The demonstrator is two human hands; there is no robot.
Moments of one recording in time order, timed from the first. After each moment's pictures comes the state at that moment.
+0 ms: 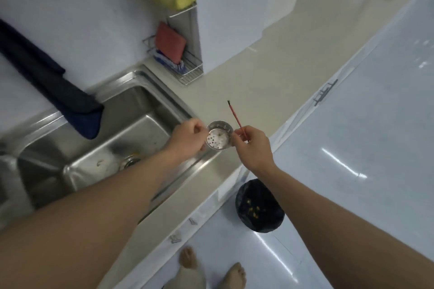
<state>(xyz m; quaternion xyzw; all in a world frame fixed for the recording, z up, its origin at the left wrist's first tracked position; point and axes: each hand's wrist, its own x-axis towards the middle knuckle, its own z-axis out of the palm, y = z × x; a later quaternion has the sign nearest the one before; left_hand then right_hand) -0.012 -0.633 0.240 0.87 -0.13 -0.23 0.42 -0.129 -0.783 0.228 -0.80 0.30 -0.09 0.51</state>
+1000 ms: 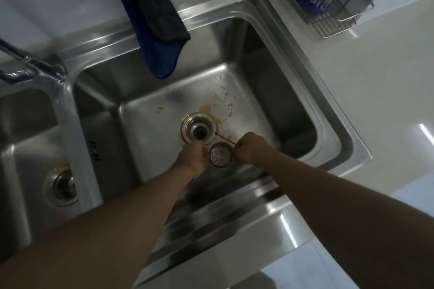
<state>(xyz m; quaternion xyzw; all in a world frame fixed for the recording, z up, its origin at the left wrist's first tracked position) 0.055 -0.405 0.046 0.90 0.03 -0.35 0.27 0.055 -0.580 0.055 -0.88 0.18 0.36 0.25</state>
